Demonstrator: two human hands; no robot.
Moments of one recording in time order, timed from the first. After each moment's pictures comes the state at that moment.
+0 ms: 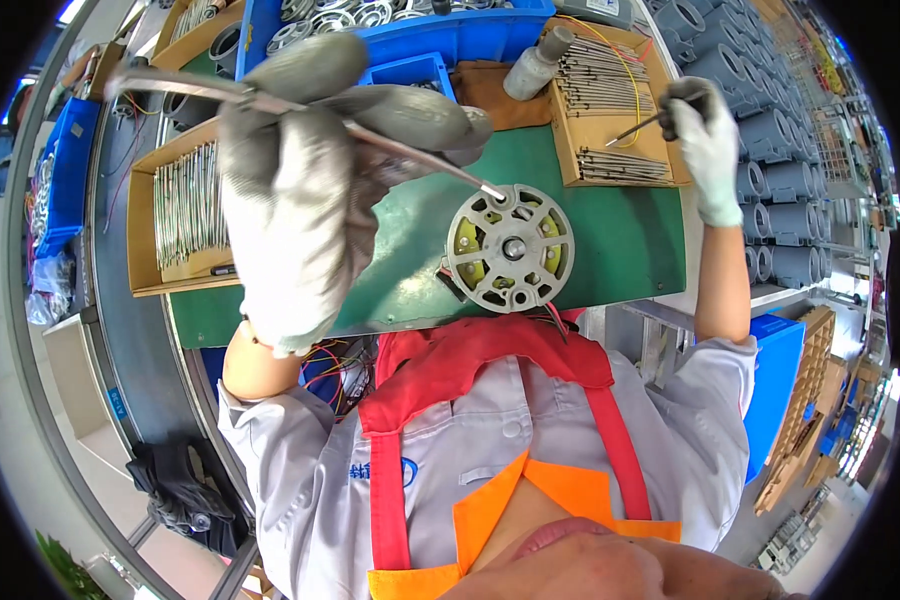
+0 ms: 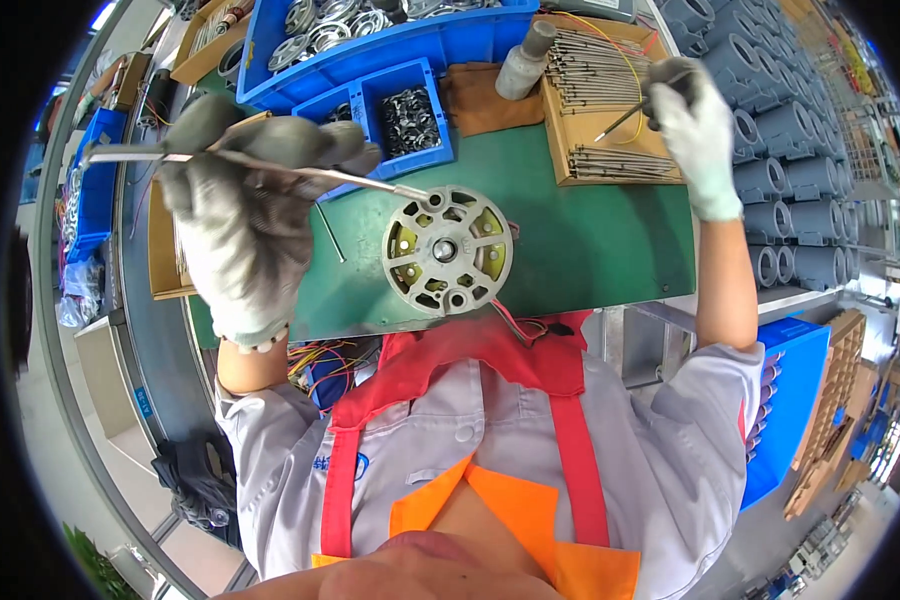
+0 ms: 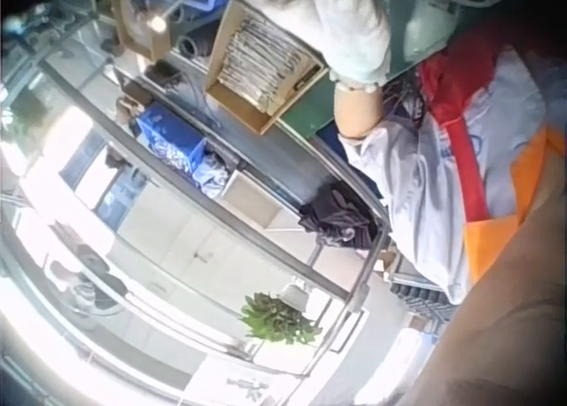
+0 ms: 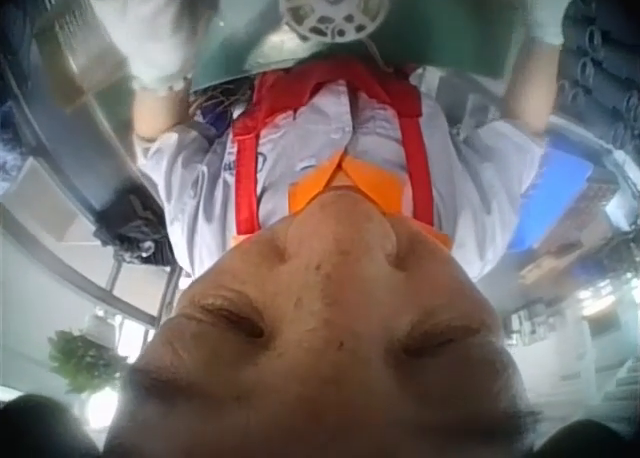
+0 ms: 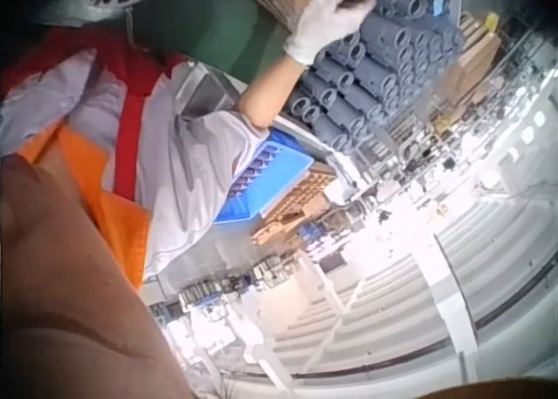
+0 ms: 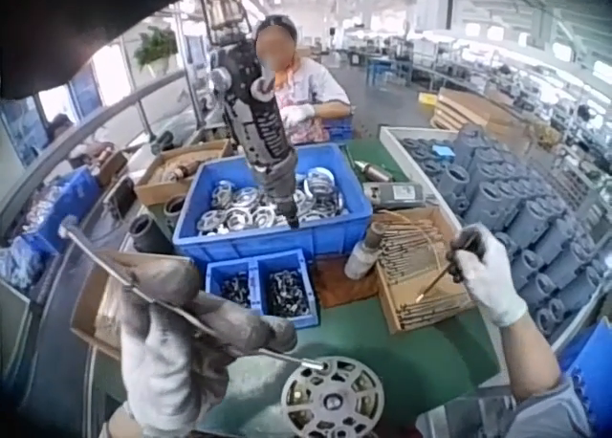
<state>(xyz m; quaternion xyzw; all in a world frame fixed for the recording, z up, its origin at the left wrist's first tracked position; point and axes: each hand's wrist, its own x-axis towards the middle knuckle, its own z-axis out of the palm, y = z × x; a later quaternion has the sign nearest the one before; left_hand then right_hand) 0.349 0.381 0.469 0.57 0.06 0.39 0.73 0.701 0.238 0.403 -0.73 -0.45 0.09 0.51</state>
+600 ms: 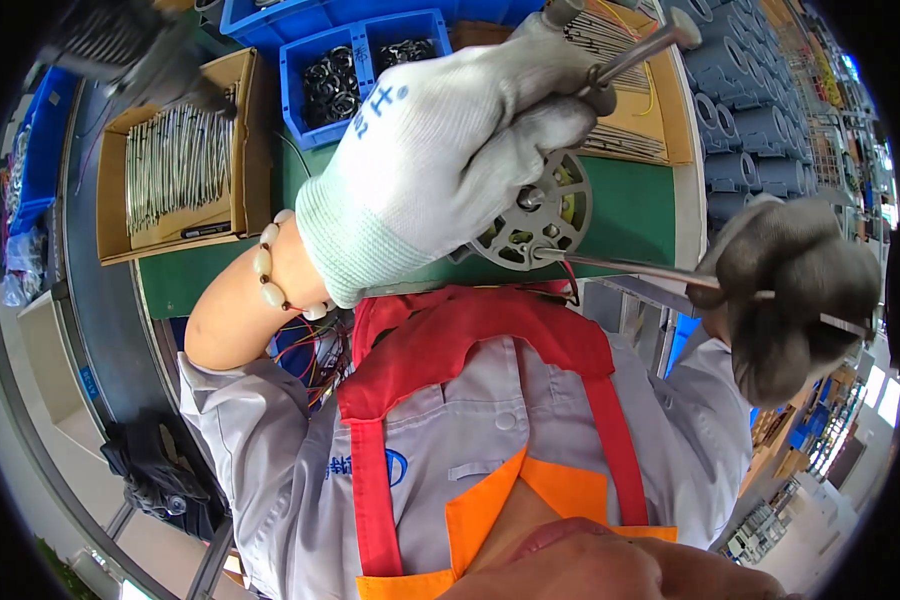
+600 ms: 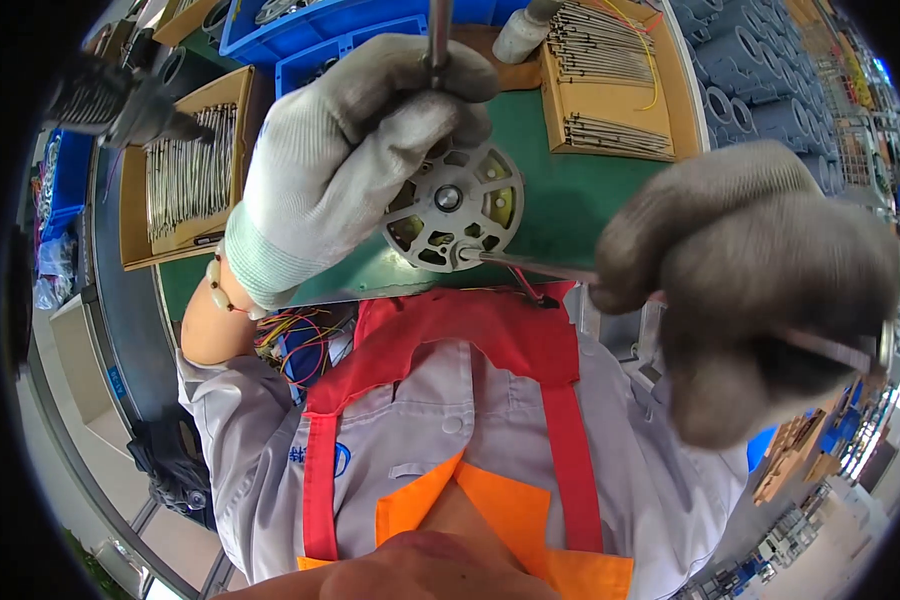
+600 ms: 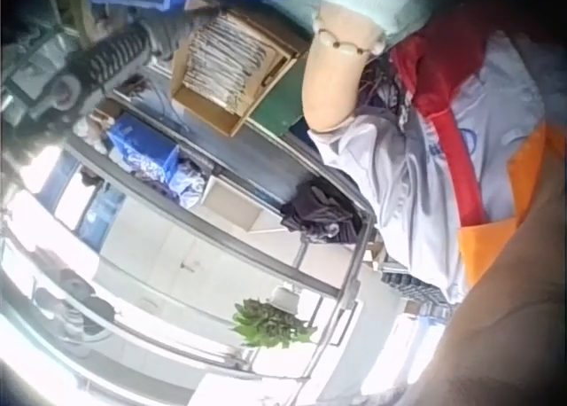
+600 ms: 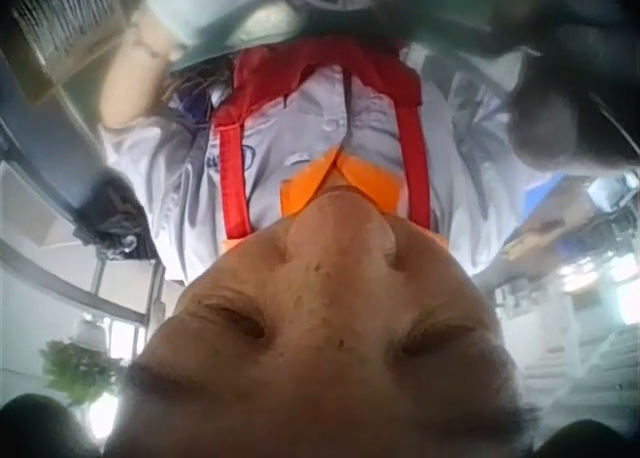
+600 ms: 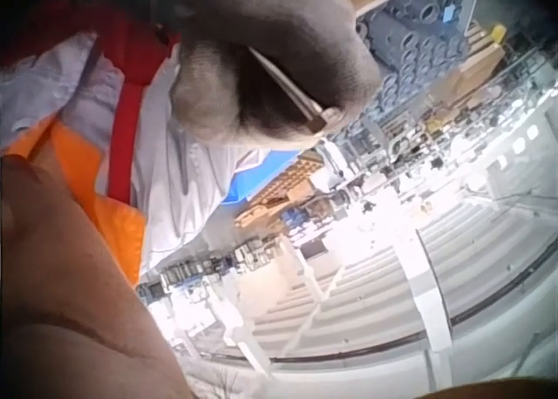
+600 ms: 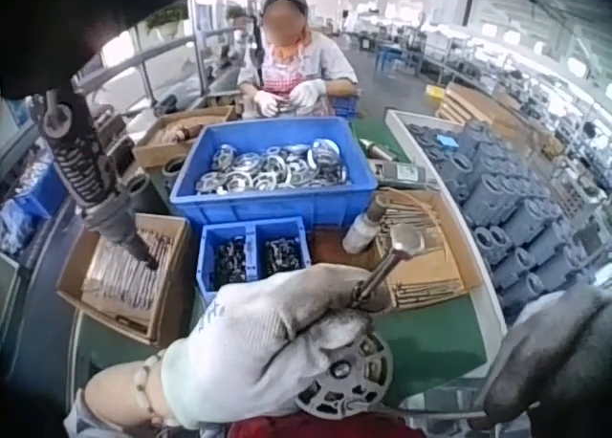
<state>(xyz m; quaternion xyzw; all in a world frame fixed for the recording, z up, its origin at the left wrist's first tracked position) 0.386 0.362 0.474 0.82 0.08 0.21 0.53 0.579 0.203 0.544 -0.37 -0.75 0.29 0.45</state>
